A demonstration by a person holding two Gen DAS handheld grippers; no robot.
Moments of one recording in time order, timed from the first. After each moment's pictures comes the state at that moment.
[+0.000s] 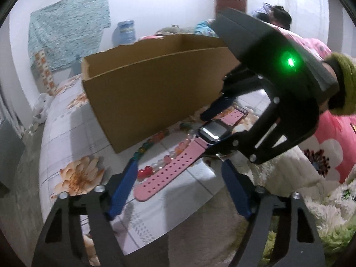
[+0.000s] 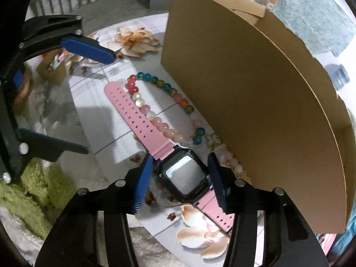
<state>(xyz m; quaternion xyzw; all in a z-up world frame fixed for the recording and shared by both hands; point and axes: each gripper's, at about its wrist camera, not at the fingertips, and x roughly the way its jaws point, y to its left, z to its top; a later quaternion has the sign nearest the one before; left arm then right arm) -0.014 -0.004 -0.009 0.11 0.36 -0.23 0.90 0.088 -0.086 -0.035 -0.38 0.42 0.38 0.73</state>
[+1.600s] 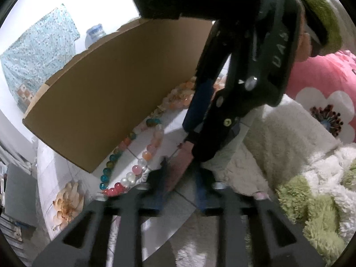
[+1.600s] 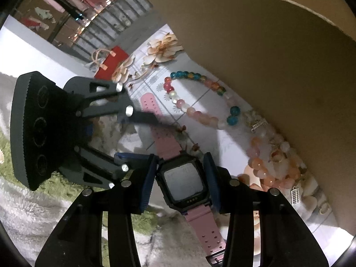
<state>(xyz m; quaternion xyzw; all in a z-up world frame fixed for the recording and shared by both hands) -0.009 -0.062 -0.039 0.25 0.38 -0.25 0.86 0.137 -0.142 -0.024 -0.15 0.56 0.52 0.63</state>
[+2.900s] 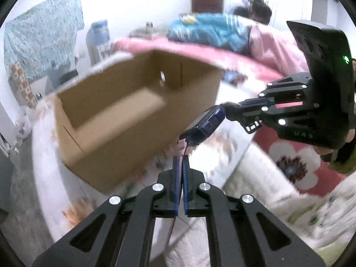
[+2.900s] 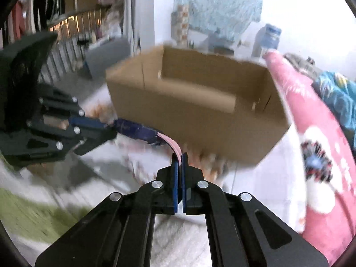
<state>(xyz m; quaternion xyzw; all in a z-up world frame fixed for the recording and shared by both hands) 0.029 -0.035 0.070 0.13 0.37 -0.30 0.87 0.061 -0.220 0.082 -0.11 0.35 0.25 0.89</state>
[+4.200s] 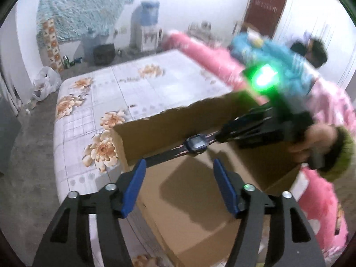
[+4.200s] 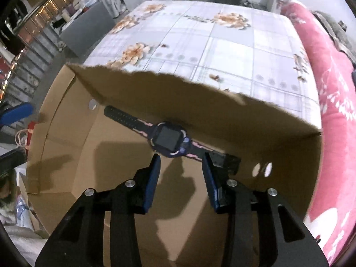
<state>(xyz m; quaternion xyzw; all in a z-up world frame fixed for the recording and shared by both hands) 0.204 0.039 0.115 0.00 0.43 -0.20 0.88 0.335 -0.159 0.034 -0.12 0.58 0.24 0.77</state>
